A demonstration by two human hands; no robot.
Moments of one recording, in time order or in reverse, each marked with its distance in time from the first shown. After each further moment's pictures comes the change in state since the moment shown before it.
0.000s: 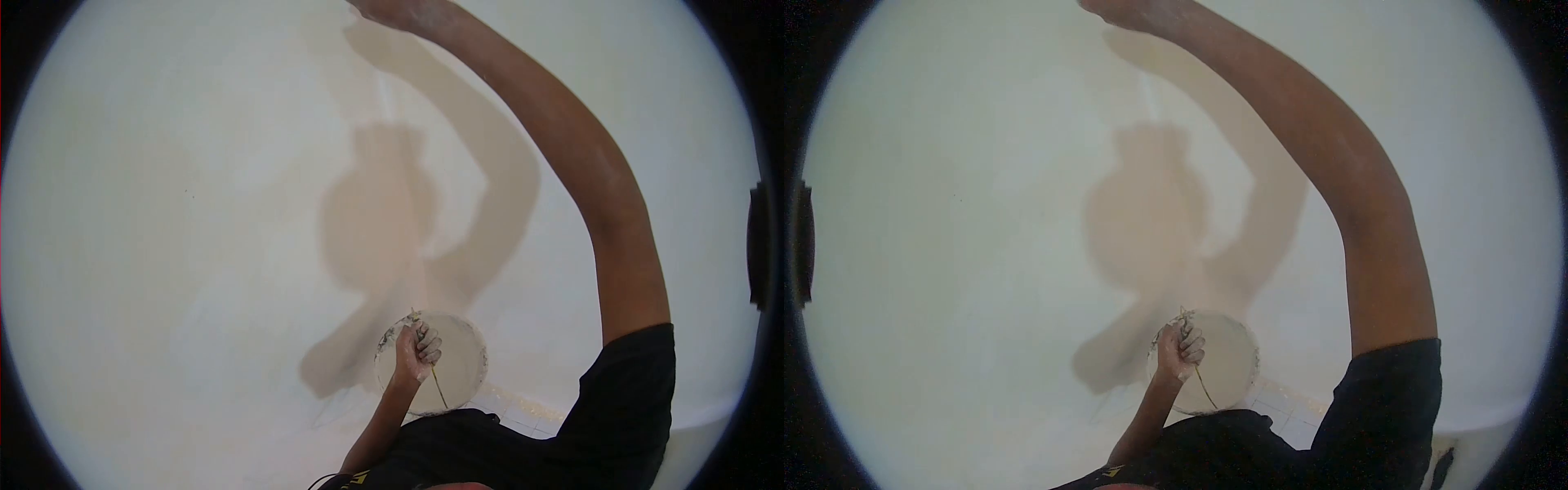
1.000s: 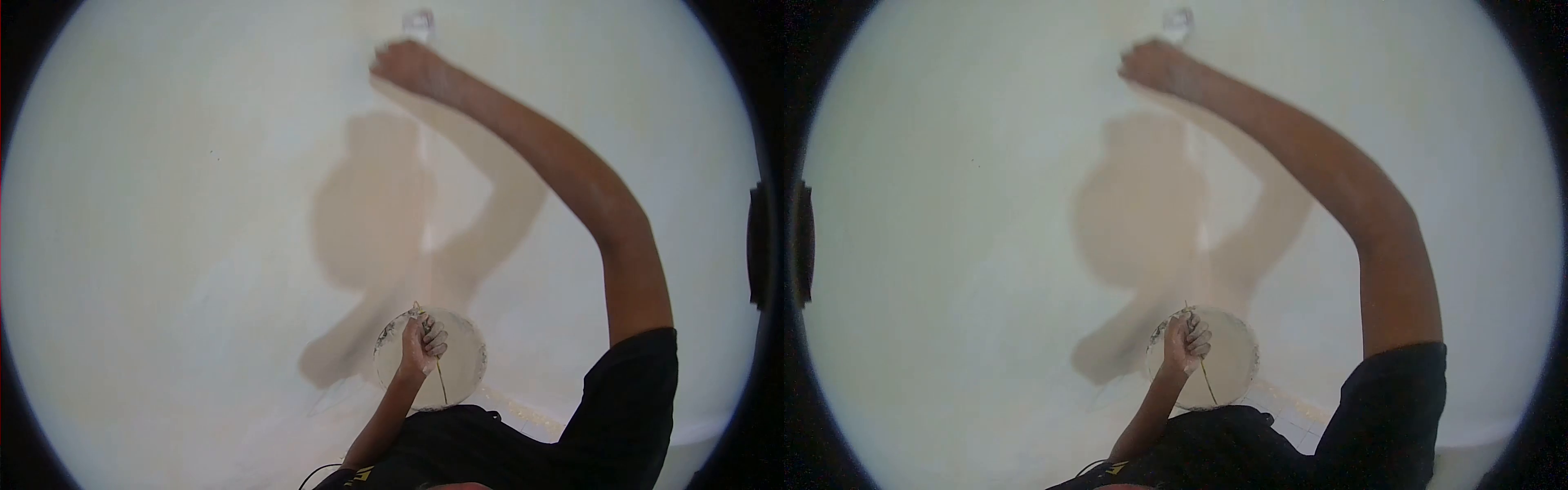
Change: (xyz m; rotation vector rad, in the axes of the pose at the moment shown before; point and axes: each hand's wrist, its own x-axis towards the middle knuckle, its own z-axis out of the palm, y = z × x) left_hand -0.004 0.000 0.005 -0.047 0.012 0.033; right_hand -0.028 -0.040 0.073 -0.271 -0.184 -0.461
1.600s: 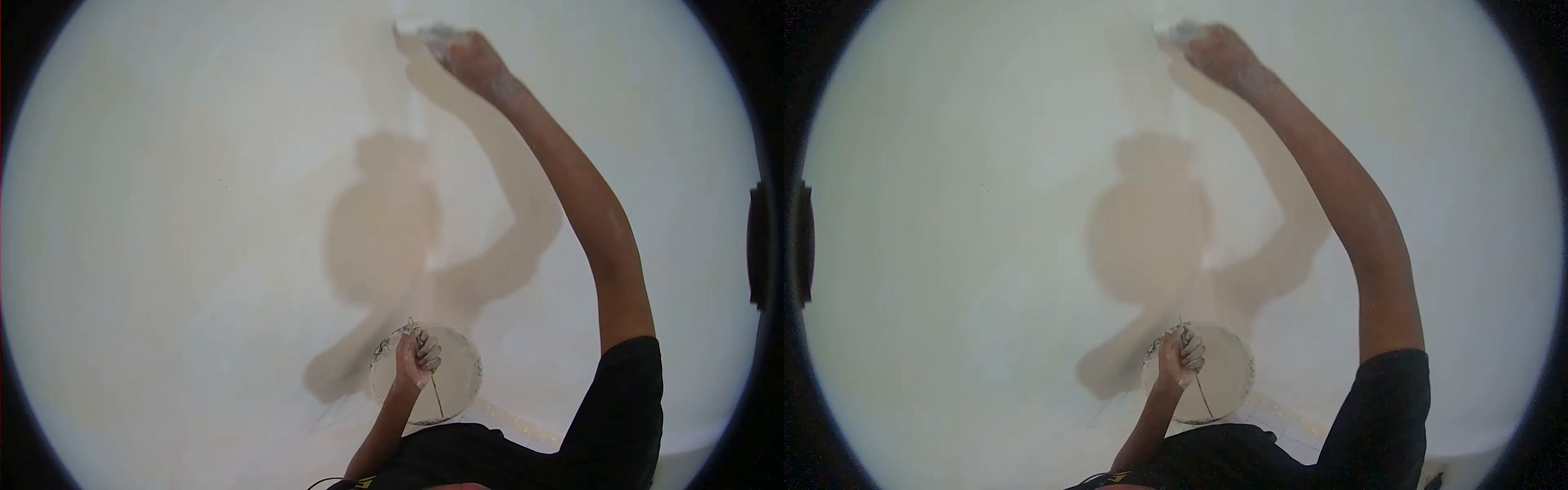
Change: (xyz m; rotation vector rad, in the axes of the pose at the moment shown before) left_hand 0.003 -0.001 -0.005 0.003 -0.018 0.006; right_hand -0.072 0.057 -0.010 0.173 0.495 0.246
